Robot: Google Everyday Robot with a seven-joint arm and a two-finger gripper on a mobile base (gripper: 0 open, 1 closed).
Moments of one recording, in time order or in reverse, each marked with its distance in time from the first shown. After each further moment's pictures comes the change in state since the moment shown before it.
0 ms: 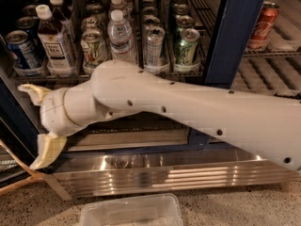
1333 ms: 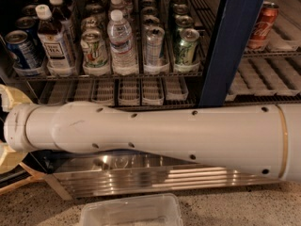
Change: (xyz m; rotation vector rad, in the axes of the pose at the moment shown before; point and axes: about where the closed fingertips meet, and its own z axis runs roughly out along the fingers) arm -0.038 -0.015 0.058 0.272 -0.019 0.056
